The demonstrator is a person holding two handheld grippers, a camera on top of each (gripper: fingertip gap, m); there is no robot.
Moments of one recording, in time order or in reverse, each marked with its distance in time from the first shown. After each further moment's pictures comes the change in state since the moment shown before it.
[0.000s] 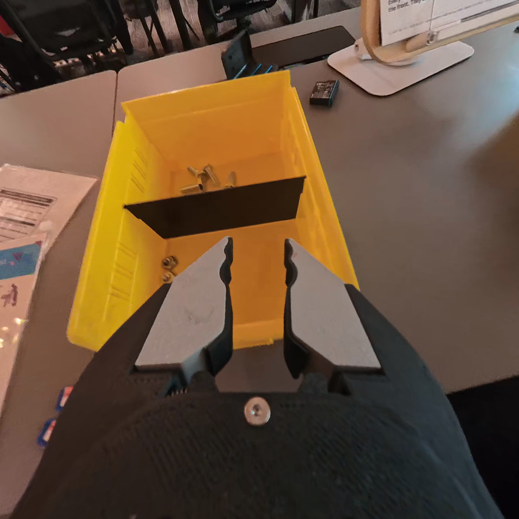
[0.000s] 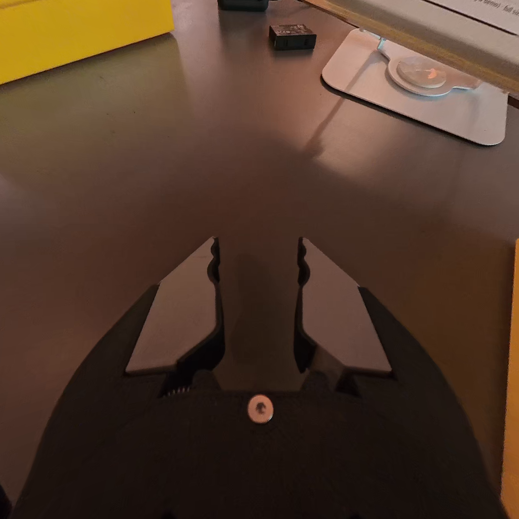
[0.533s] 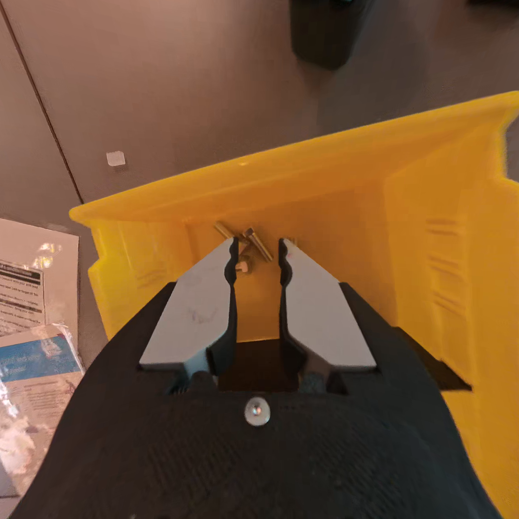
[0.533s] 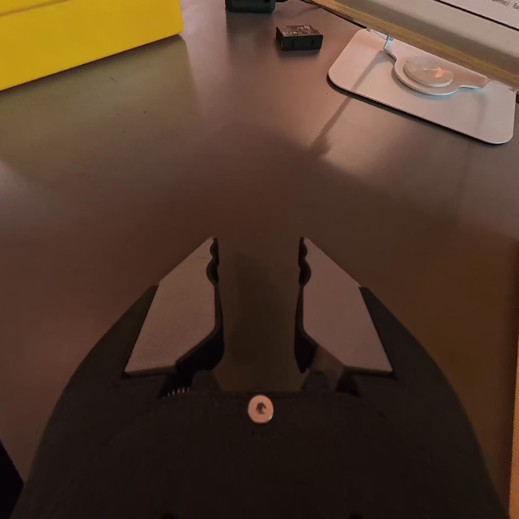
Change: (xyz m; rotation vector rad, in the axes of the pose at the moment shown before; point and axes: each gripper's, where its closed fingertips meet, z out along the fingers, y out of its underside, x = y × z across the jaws) left arm -0.069 -0.037 0.194 -0.590 0.006 0.102; right arm -0.006 0.001 -0.005 0.007 -0.016 0.005
